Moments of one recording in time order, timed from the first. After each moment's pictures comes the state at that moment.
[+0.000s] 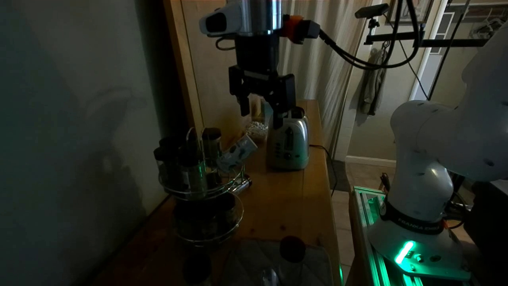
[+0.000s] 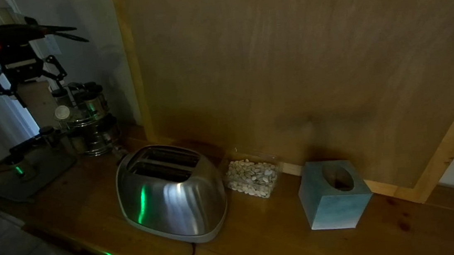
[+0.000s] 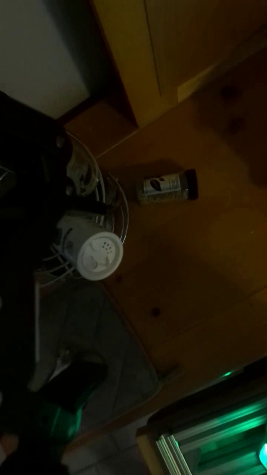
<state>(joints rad) 0.31 -0.48 0.06 -2.30 -0.15 1.75 -0.68</state>
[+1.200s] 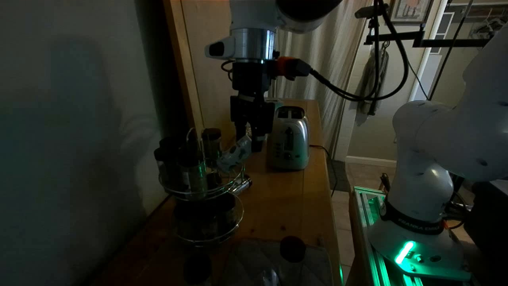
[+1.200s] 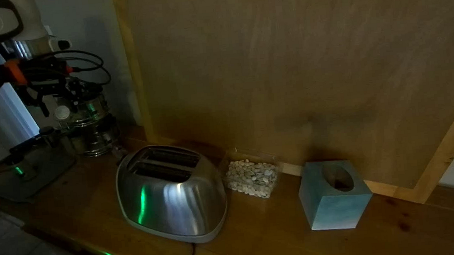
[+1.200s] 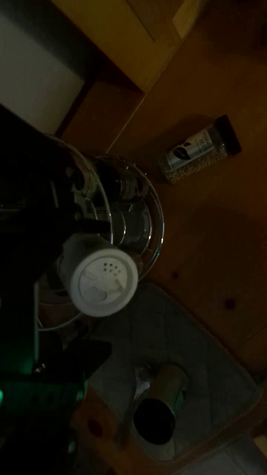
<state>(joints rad) 0.25 -0.47 -0.02 -2.45 0.11 2.02 -0.63</state>
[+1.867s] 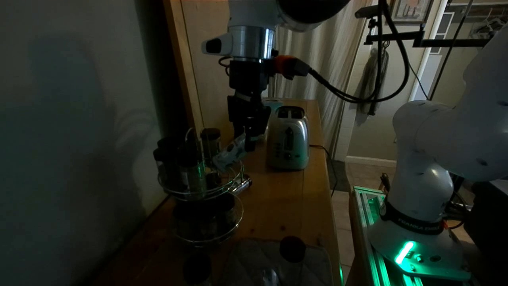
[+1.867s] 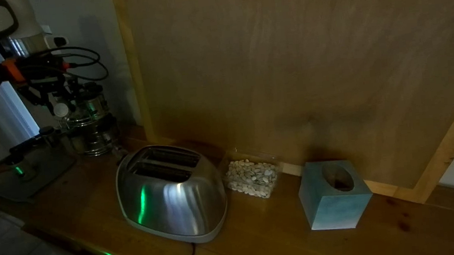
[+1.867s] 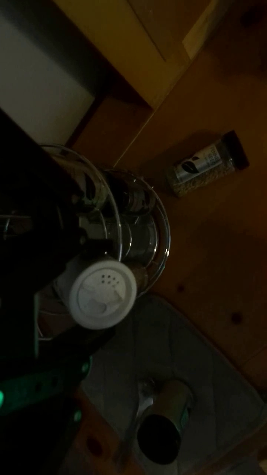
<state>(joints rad) 0.24 -0.47 0.01 -2.44 0.07 2.06 -0.59</state>
